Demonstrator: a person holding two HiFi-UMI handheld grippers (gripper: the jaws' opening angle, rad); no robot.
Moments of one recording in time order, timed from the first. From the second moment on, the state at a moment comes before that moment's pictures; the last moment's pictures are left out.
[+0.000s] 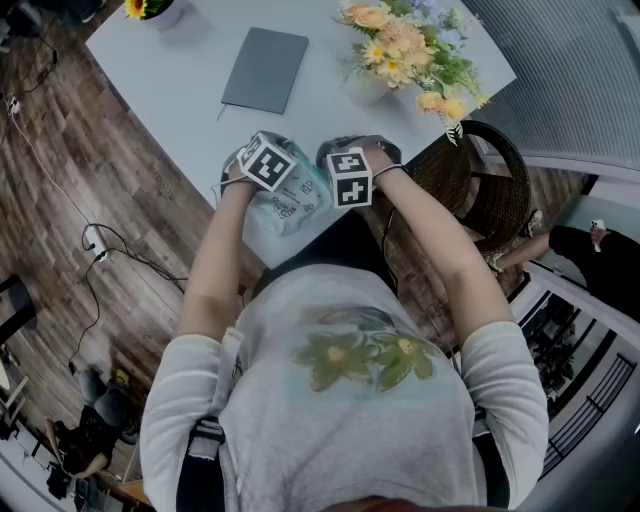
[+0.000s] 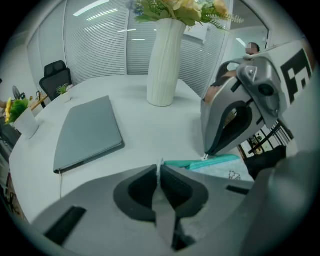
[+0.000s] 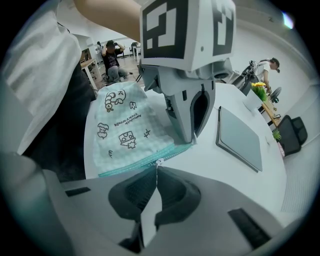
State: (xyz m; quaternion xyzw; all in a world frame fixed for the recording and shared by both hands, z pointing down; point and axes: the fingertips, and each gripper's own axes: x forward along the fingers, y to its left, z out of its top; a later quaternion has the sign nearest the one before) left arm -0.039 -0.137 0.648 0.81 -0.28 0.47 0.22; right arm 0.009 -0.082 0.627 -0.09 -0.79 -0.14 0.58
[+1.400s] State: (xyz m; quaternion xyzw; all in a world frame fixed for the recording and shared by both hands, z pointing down) left arm -0.038 -0.137 0.646 0.80 -0.28 0.48 0.22; right arm 0.019 -0.068 0.624 -0.09 -0.80 -0.14 0.58
